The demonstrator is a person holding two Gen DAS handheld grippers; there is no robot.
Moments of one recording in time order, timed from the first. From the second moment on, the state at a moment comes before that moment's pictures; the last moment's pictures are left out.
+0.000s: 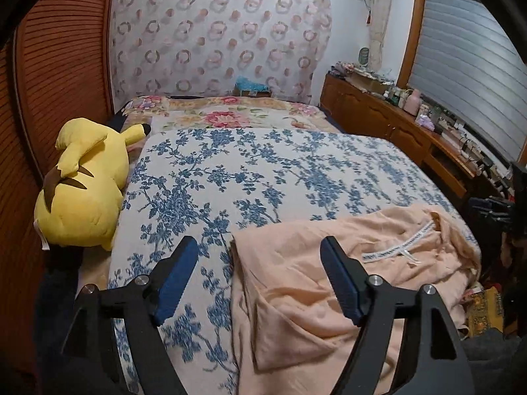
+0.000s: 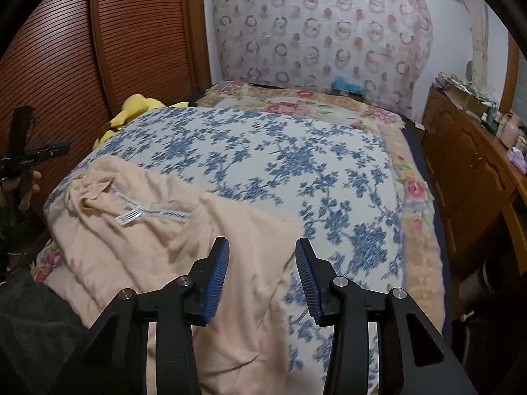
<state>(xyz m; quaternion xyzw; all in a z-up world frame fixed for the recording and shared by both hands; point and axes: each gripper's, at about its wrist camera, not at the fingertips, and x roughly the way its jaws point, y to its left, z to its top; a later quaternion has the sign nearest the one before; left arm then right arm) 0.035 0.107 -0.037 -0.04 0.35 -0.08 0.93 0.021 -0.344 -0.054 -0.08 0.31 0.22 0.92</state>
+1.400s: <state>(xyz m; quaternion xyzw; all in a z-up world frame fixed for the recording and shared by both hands) 0.102 0.090 -0.102 0.01 0.43 -0.07 0.90 0.094 -0.316 -0.113 -0.09 0.36 0.23 0.90</state>
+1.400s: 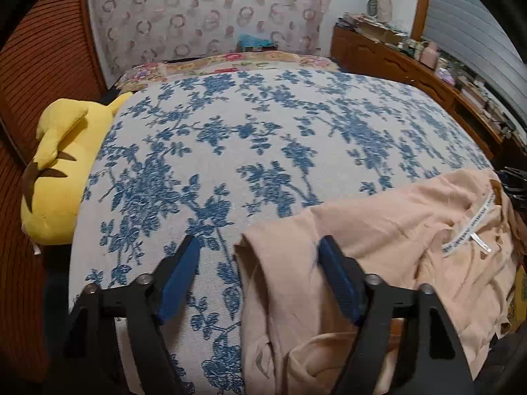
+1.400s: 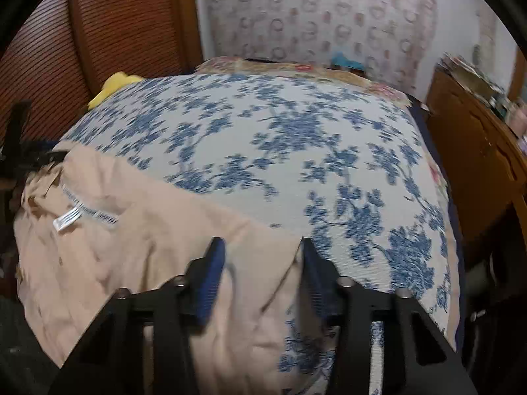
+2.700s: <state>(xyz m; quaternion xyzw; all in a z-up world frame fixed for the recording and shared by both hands) -0.026 0.106 0.264 0.00 0.01 -0.14 0.99 -0.092 -0.379 0.245 -0.13 -0.03 0.22 0.97</state>
